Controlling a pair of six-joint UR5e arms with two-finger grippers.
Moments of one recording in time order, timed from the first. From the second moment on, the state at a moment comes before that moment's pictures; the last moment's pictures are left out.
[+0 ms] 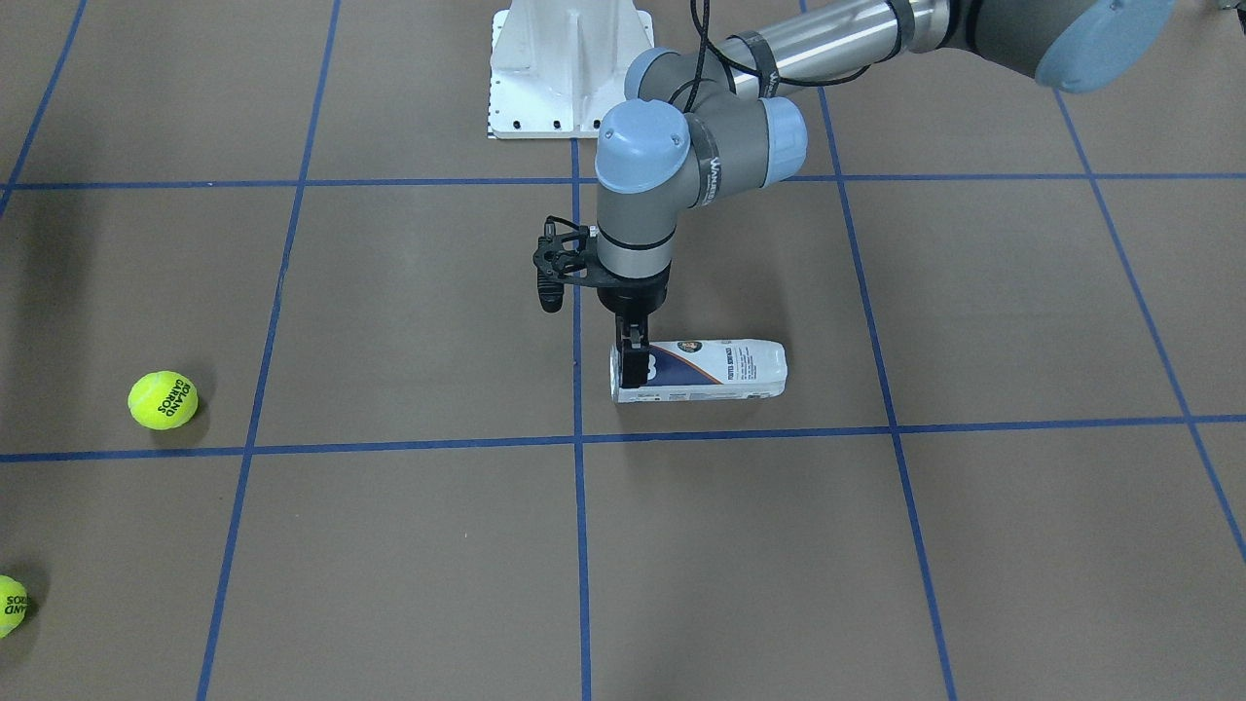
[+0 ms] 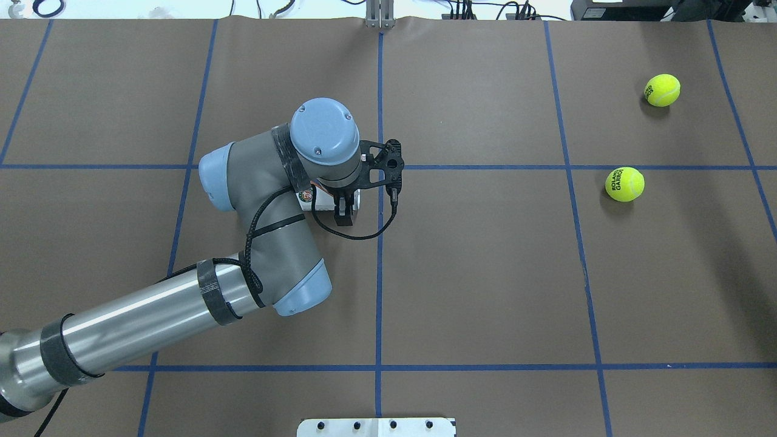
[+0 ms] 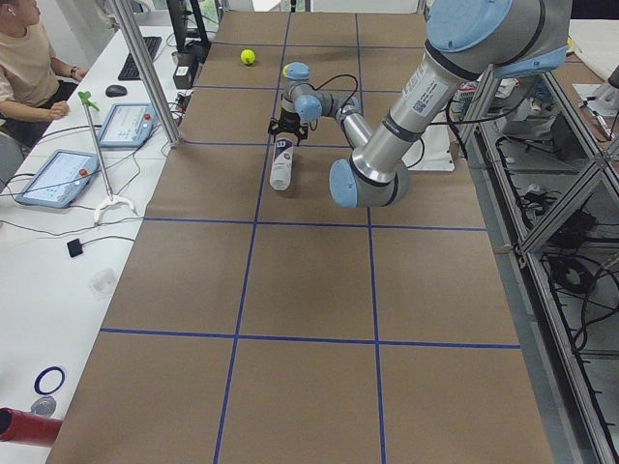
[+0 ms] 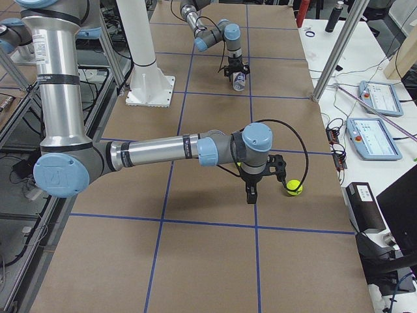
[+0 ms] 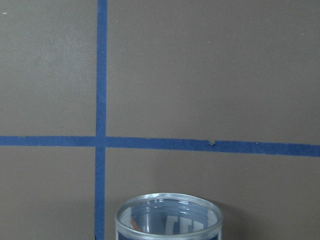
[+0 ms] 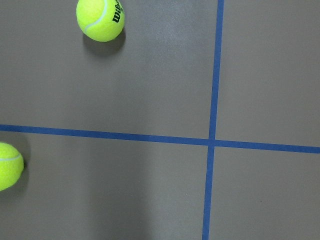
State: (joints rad) left arm -0.56 -2.42 -1.40 -1.70 -1.77 0.37; right arm 1.49 -1.52 1.68 -1.56 2.33 0.12
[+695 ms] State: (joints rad) left arm -0.55 -2.45 -1.30 -1.76 -1.77 0.36; right arm 1.49 -1.52 1.68 -1.56 2.33 0.12
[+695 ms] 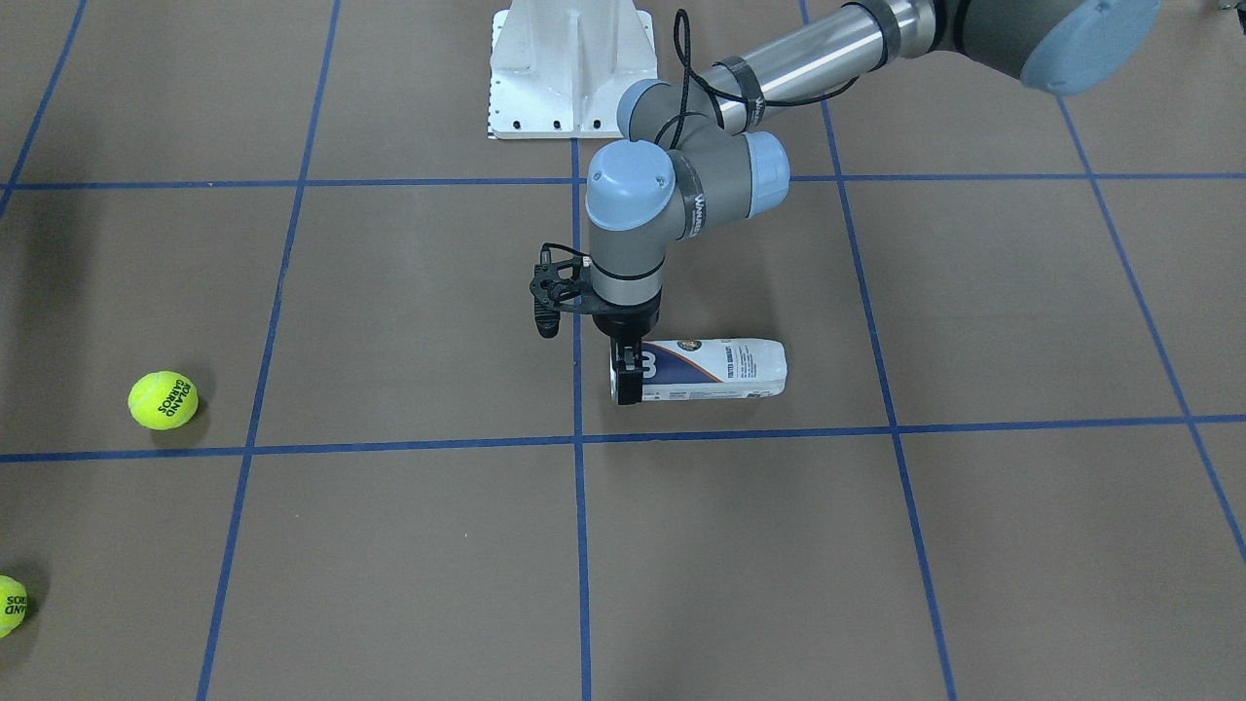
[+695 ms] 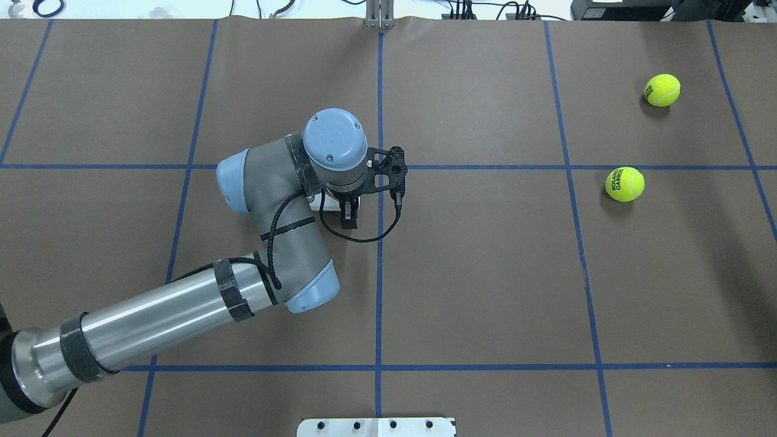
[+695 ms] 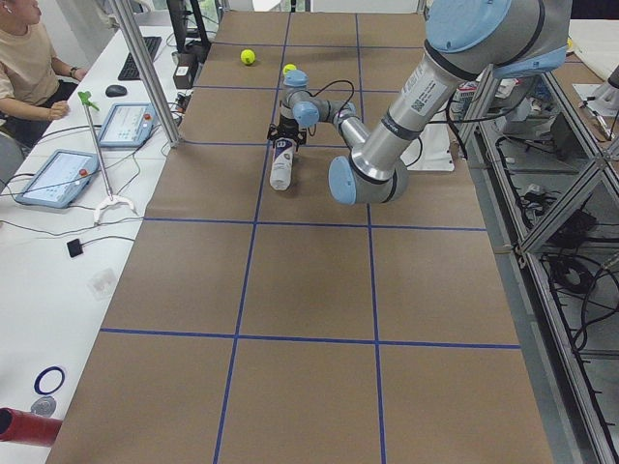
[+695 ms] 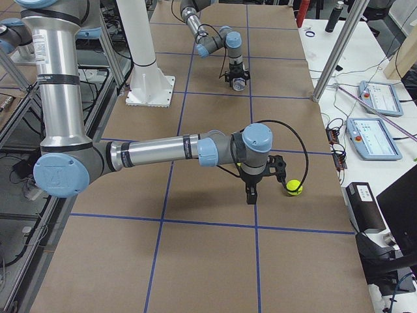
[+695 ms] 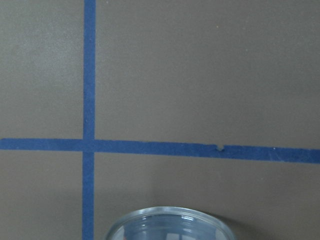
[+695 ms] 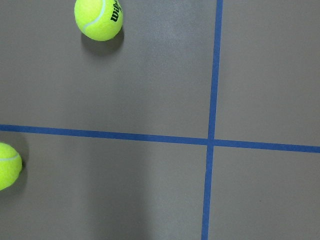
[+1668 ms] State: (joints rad) left arm -0.55 -2.46 -1.32 -1.76 -1.77 0.36; right arm 1.49 -1.52 1.68 -1.56 2.33 0.12
